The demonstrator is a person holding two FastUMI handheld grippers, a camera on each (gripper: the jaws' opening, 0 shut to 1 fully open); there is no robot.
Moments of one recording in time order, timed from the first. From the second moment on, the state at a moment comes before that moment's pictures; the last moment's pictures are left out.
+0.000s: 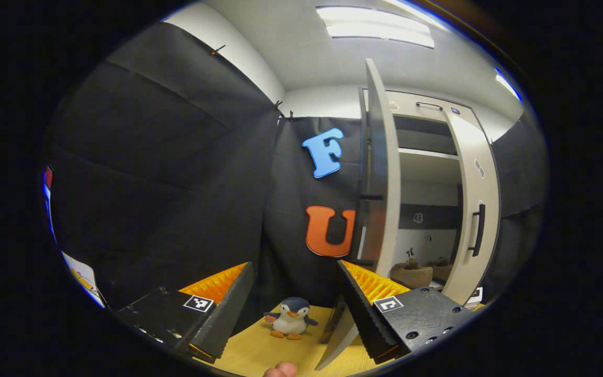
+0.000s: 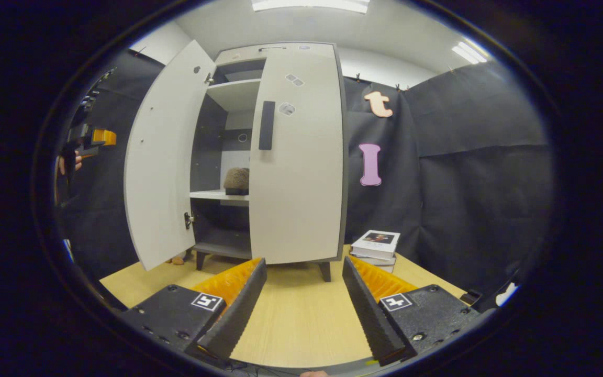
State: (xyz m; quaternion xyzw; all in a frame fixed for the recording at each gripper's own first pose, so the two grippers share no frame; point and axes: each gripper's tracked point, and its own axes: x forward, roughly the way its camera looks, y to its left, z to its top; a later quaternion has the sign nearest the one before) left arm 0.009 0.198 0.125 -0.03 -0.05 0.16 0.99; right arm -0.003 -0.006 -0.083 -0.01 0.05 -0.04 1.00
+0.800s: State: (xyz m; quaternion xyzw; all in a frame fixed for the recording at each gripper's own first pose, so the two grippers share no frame) left arm 0.074 0.200 0.160 0.00 -0.07 0.14 0.99; right arm 0.012 -0.014 -0.072 -0.01 0.05 -0.05 1.00
